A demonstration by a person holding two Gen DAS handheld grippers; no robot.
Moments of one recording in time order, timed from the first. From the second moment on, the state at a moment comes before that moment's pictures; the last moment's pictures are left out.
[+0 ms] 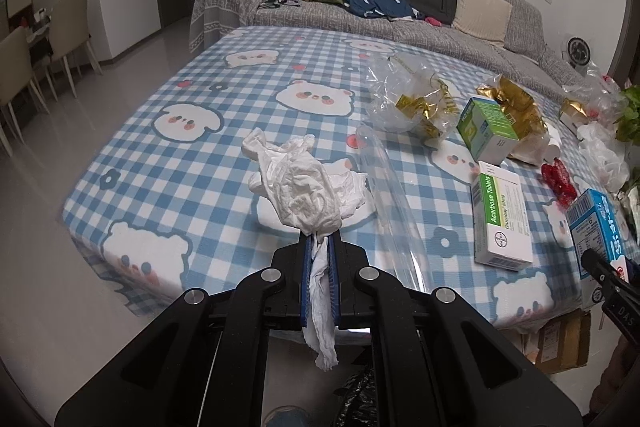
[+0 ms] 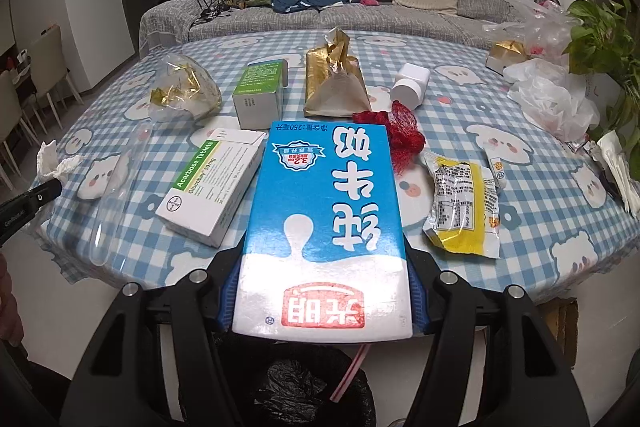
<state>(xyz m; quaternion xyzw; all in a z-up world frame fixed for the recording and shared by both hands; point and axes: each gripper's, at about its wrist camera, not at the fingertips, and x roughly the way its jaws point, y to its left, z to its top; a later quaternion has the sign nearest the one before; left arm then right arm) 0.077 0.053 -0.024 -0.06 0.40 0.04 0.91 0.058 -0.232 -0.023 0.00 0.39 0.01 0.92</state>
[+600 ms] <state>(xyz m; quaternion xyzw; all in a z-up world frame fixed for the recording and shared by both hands) -0.019 0.002 -0.026 -0.05 0.39 0.02 0.92 -0.031 -0.233 -0.014 0.00 0.37 0.03 0.93</state>
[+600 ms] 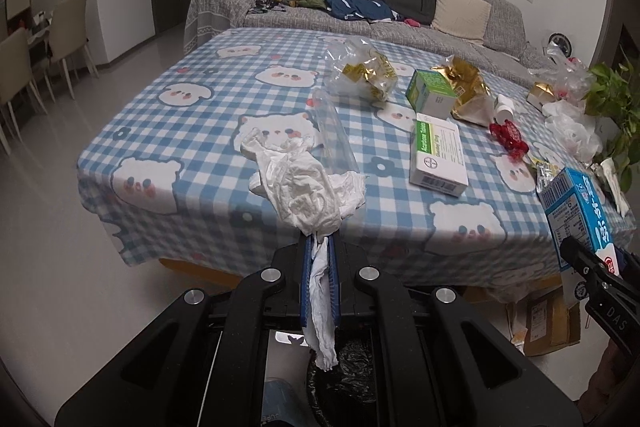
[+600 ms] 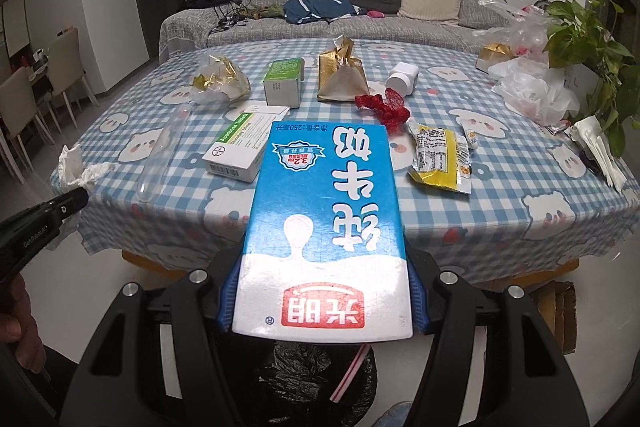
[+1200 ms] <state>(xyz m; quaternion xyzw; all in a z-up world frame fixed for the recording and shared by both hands) -0.064 -0.015 -0.112 -0.06 0.43 -0.01 0.90 -0.060 -0.220 -0.071 -0.01 0.40 0.03 0.91</state>
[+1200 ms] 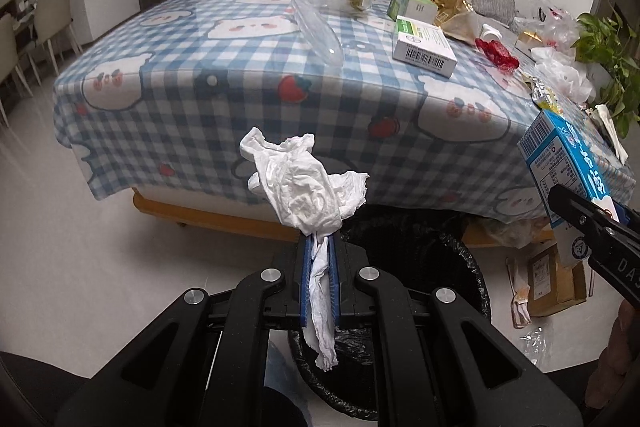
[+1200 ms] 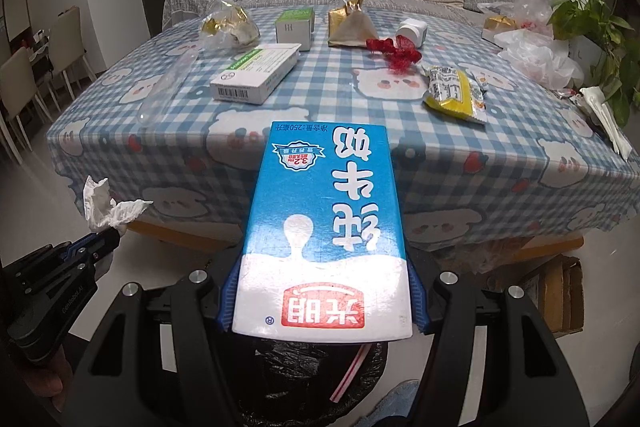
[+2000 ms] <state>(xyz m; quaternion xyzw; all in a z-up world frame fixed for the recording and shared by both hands) -0.074 -0.007 -0.169 -0.05 0.46 0.01 0.89 -0.061 -0.191 -0.155 -0.02 0.46 0.04 0.89</state>
